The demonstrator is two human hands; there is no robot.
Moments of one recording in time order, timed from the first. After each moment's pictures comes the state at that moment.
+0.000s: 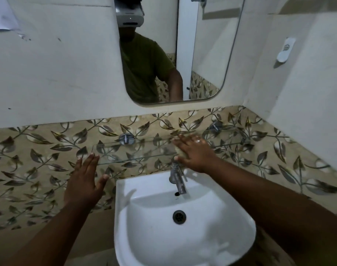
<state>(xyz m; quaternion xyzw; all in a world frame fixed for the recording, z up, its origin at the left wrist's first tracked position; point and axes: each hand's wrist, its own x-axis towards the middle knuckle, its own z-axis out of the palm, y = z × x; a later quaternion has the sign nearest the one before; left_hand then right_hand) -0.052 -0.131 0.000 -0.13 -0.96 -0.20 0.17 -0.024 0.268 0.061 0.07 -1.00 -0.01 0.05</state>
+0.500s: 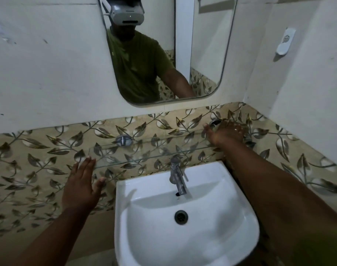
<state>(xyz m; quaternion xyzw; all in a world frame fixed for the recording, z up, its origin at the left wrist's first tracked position) -0.053 -0.117 -0.003 -0.13 -0.95 -0.21 0.19 -0.062 0.369 0.084 -0.35 -0.93 0.08 0.00</state>
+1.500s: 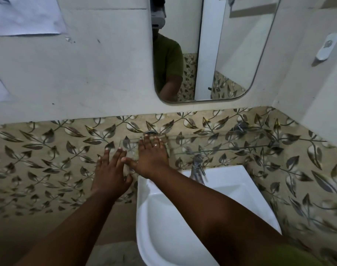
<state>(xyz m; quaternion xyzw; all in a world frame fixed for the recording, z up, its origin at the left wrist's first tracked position) -0.060 -0.135 0.002 -0.14 -0.98 -0.02 0.16 -0.065 0.041 0.060 0.06 -1.00 0.07 0.03</state>
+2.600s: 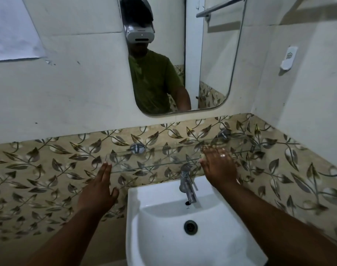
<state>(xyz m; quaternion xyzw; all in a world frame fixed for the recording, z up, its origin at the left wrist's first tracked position) -0.045 -0.123 0.013 -0.11 -0.98 -0.09 0.11 0.006 0.288 0.029 -0.08 -0.97 0.05 0.22</state>
